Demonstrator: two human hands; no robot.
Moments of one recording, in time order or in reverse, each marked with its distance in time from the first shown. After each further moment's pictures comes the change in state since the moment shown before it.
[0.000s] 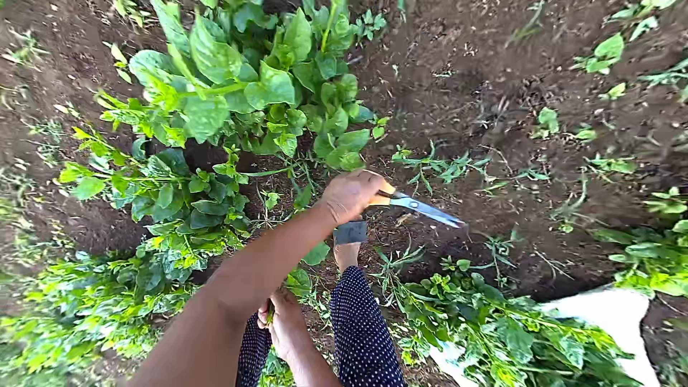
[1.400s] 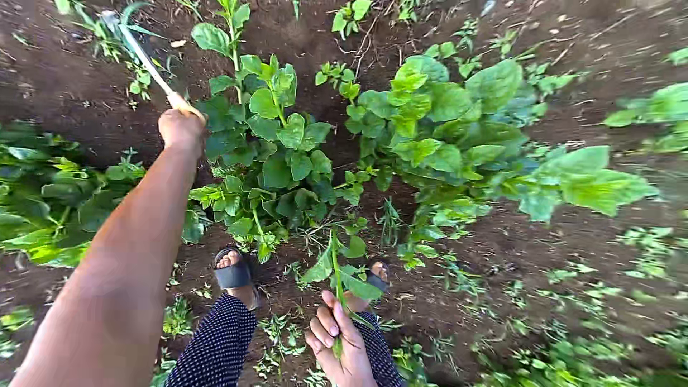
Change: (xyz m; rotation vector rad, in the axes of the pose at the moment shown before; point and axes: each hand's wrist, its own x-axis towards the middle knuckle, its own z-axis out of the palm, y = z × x) left_hand -0.423 -0.409 -0.041 -1.022 1.038 -1.607; right_hand 0.075 0.084 0.036 -0.044 -0.373 -0.079
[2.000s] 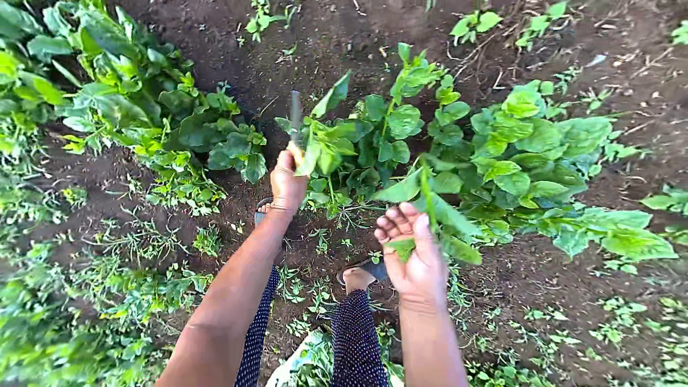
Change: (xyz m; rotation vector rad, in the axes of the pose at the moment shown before) left_hand -0.177 -0.114 -0.036 -0.307 0.000 0.194; right_hand 0.047 -0.001 0.158 -0.990 -0.026 -0.331
